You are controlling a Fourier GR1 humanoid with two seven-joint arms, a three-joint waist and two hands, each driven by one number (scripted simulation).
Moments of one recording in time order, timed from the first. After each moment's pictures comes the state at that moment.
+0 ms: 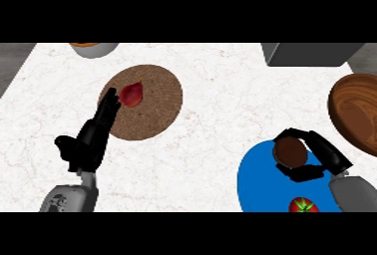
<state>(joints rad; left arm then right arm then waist) -0.13 0.07 -0.06 -1.53 -0.03 0.07 0.07 -0.21 -0.37 0.03 -1.07 0.47 0.25 -0.43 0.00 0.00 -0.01</state>
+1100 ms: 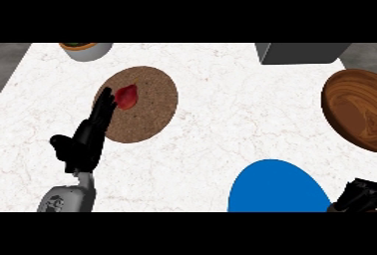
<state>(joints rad) -0.13 0.07 -0.04 -1.55 -0.04 0.08 0.09 0.37 -0.37 -0.15 -2.01 0.13 0.39 -0.46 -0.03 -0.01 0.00</state>
